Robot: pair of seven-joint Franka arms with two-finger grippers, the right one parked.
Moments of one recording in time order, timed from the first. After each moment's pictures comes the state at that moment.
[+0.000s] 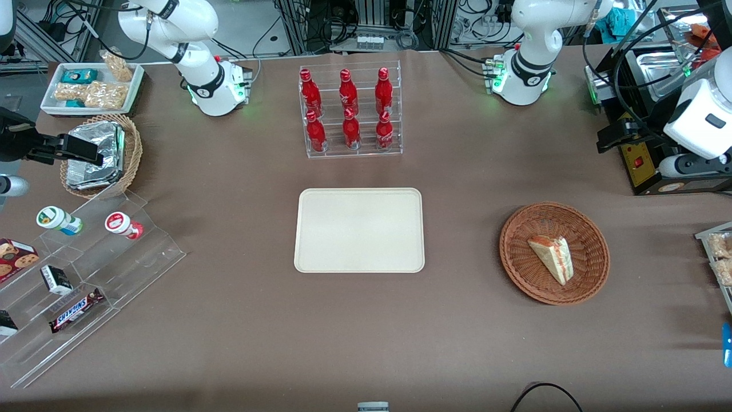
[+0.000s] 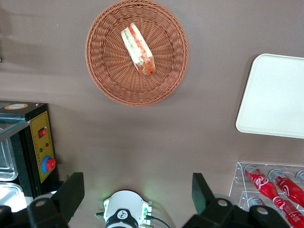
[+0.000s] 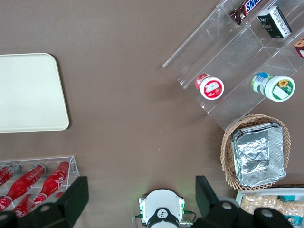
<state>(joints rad) 0.12 0.10 -0.25 -1.36 0.00 1.26 -0.22</state>
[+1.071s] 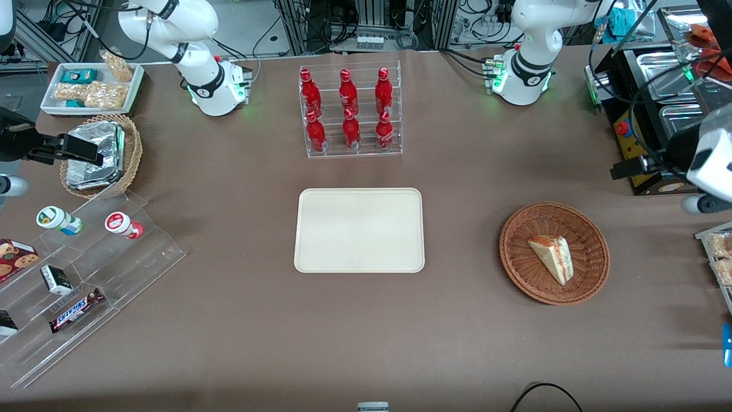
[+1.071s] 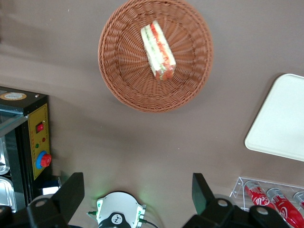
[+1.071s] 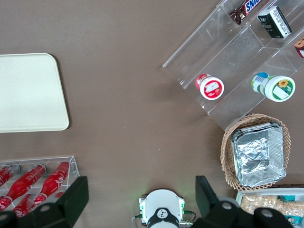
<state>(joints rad) 0.19 0.21 -0.22 -1.36 0.00 1.30 -0.27</state>
